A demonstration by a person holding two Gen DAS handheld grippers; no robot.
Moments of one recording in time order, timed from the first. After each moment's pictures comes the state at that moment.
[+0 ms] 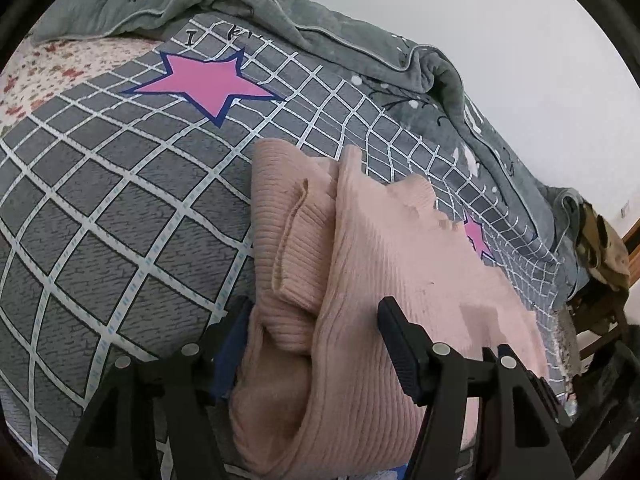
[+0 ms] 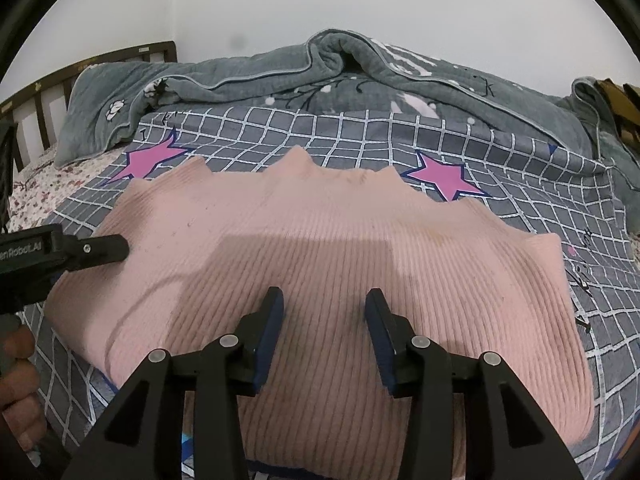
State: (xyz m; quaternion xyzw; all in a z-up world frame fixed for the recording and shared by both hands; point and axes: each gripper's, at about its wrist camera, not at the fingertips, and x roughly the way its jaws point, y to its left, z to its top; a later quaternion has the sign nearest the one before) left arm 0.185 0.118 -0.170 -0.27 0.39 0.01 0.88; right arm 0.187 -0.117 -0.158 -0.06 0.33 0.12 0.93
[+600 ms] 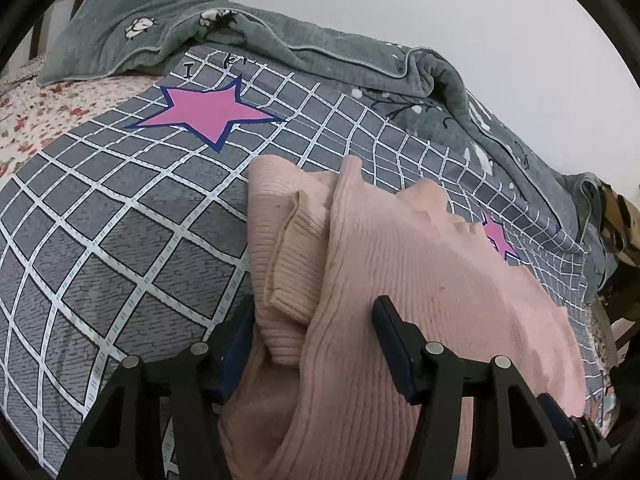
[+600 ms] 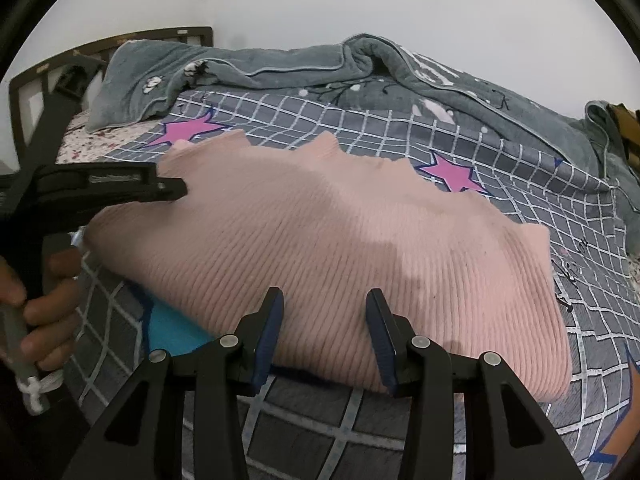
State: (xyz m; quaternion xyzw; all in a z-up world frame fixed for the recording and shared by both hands) left arm 0.187 0.100 -0.170 -0.21 0.36 0.05 0.91; right arm 0.136 -0.129 -0.159 -0.10 0.33 0.17 0.92
